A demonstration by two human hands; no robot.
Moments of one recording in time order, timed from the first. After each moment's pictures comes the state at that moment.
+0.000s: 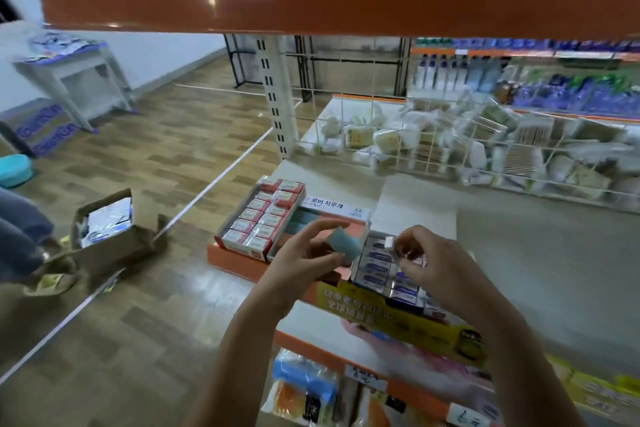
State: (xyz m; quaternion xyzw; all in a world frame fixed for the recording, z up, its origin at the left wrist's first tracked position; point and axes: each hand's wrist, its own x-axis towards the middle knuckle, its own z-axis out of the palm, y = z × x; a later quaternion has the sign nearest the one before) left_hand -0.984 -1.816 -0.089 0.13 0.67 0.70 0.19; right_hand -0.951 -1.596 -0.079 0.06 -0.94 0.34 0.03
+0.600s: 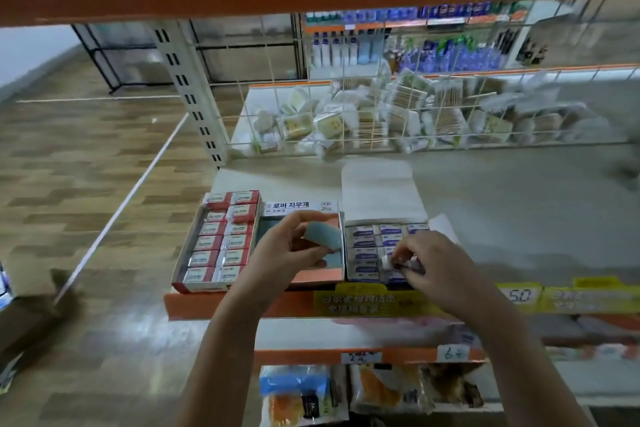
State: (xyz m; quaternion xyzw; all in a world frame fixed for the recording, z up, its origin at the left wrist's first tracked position) left_hand -1.044 -1.832 -0.100 0.22 0.68 0.65 0.27; right_hand -0.927 -1.620 -0.100 -0.08 -0.98 0.20 0.03
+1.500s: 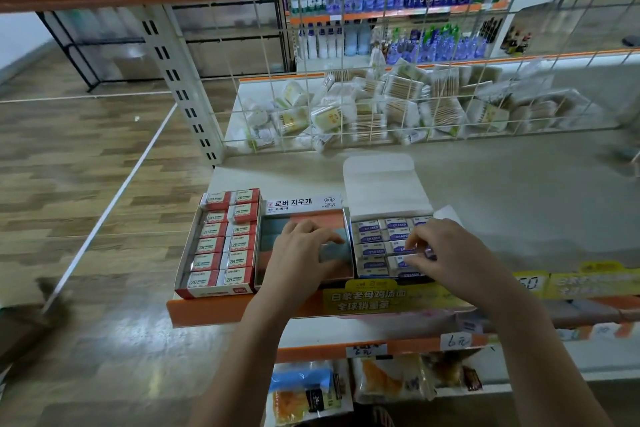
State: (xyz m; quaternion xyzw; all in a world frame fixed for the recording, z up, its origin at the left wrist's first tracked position) left_hand -1.049 -1.816 -0.118 0.36 0.90 0.23 0.04; right_hand -0.929 -1.616 -0.099 -0.11 -0.97 0.20 0.03
